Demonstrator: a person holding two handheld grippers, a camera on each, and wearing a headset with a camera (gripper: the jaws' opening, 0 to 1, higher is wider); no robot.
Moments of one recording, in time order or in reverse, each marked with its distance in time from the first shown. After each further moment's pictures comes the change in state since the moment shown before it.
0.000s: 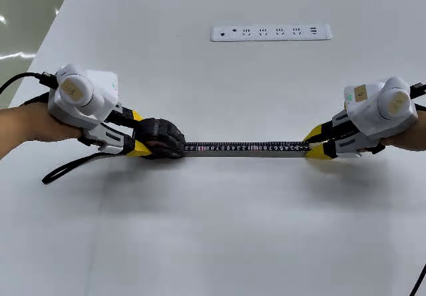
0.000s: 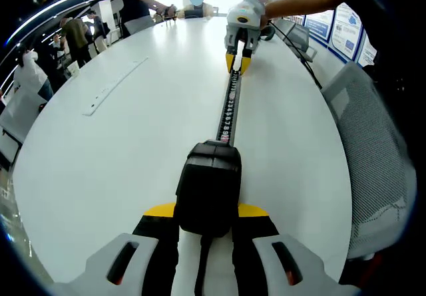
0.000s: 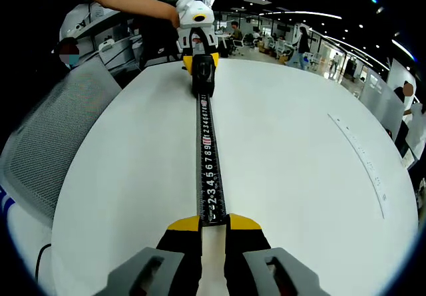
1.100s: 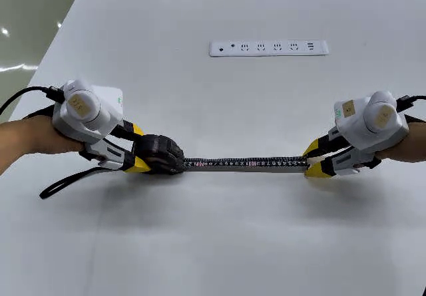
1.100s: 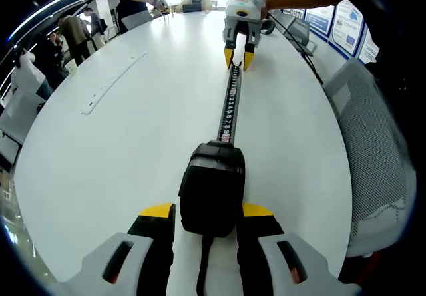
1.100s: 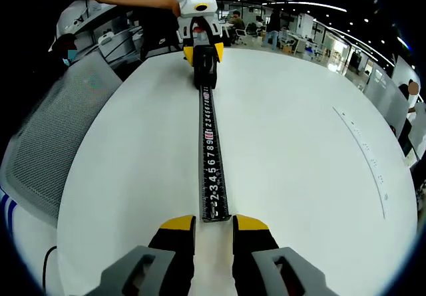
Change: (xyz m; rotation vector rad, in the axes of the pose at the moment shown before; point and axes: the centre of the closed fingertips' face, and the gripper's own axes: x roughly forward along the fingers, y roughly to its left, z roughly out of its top) left arm 0.001 0.002 0.000 0.009 0.045 0.003; right arm -0.001 0.004 -0.003 0.006 0.078 0.023
